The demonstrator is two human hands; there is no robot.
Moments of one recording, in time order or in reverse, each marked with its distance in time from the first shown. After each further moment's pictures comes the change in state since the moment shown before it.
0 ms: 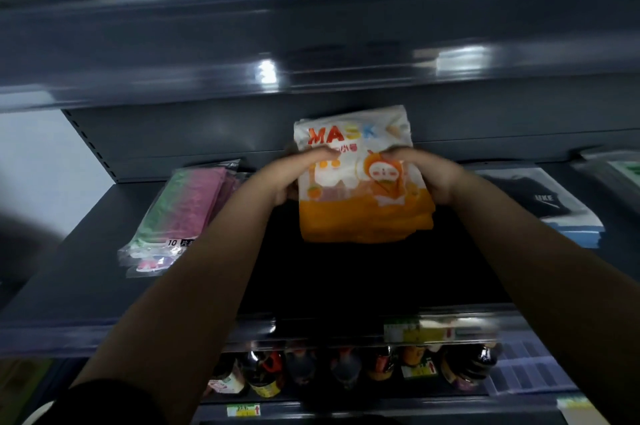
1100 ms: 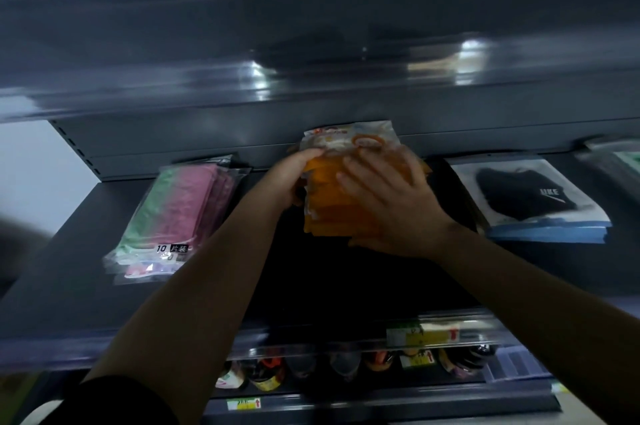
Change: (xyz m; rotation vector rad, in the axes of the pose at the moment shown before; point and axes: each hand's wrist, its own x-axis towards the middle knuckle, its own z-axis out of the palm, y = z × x) left_hand 0.054 -0.029 0.003 -0.166 0.049 -0.129; right_hand -0.006 0.060 0.022 -1.930 0.487 -1.151
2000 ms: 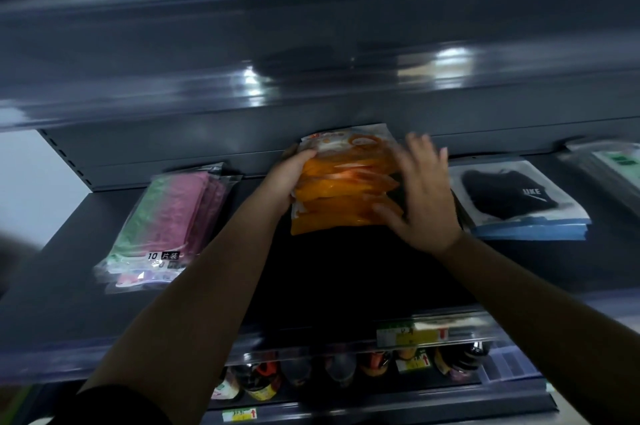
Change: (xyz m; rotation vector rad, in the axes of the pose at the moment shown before) left_hand 0.010 0.002 0.007 -0.047 0.065 0.080; right_hand -0.023 0.016 0.012 0.266 0.187 0.444
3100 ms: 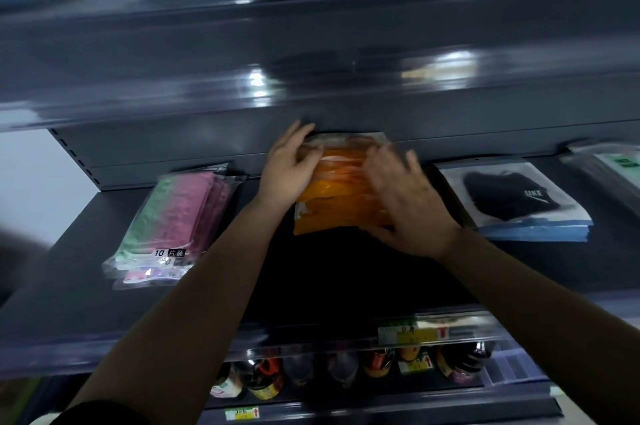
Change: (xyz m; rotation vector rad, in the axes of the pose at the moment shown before) left_hand -0.049 0.008 0.000 0.574 0.248 0.694; right_hand 0.004 -0.005 -0.003 -0.037 -0.164 -0.348
